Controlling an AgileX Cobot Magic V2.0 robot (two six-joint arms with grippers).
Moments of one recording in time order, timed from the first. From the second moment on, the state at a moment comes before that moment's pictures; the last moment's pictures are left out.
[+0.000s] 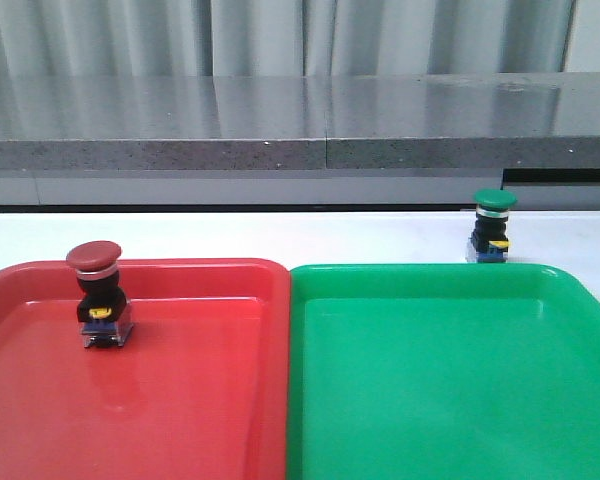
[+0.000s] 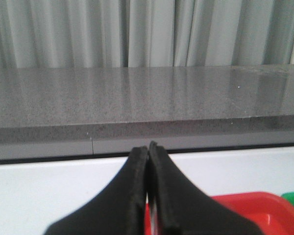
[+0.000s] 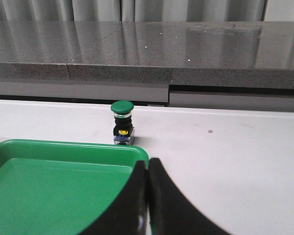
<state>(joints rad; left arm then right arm) -0.16 0.16 -0.16 0.09 0.08 -0.12 0.06 -0.01 0.03 0.02 0.12 0.02</state>
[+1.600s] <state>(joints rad) -0.05 -0.01 0.00 0.06 0.08 -0.12 0.06 -0.01 0.03 0.02 0.12 0.02</state>
